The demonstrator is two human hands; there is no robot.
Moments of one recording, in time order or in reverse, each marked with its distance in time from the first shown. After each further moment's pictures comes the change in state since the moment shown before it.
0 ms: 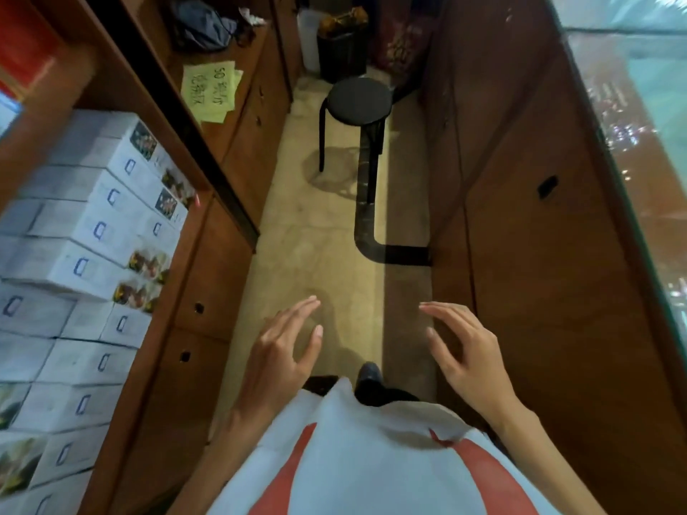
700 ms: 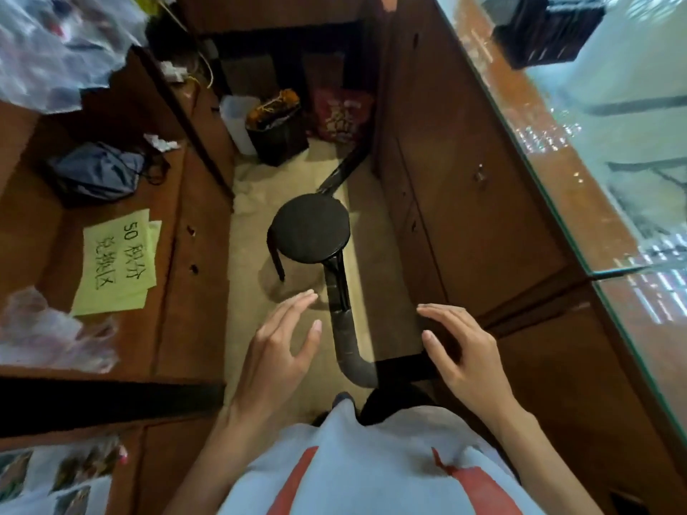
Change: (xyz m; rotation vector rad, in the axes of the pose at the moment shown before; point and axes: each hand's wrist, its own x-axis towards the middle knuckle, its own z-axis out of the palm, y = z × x) left_hand 0.561 -0.021 0.026 -0.056 -0.144 0.109; right_hand 0.485 0.075 -0.083 0.011 0.211 0.112
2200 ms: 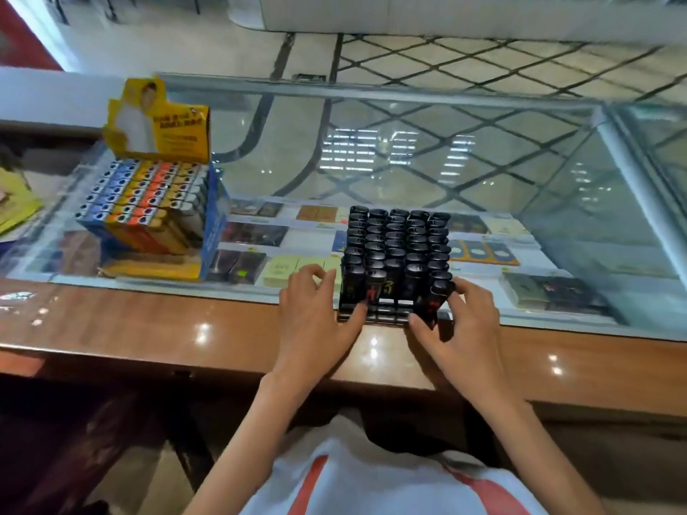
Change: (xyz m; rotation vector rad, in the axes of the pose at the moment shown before) left_hand 0.716 0.182 0.207 0.147 -0.724 1.081; right_hand 0.492 0.102 -0.109 -0.503 1.101 1.057
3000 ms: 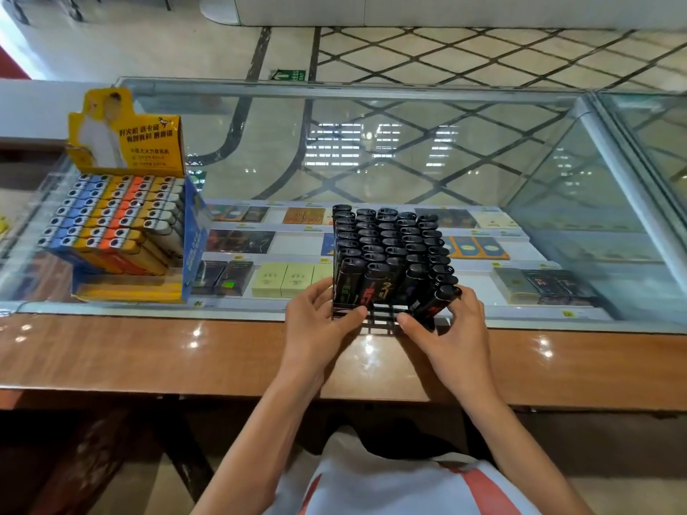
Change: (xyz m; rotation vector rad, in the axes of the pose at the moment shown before) left_hand 0.013 0.018 -0.009 -1.097 -0.187 -0.481; right_hand 0.008 -0.019 0.002 0.340 0.001 0.275
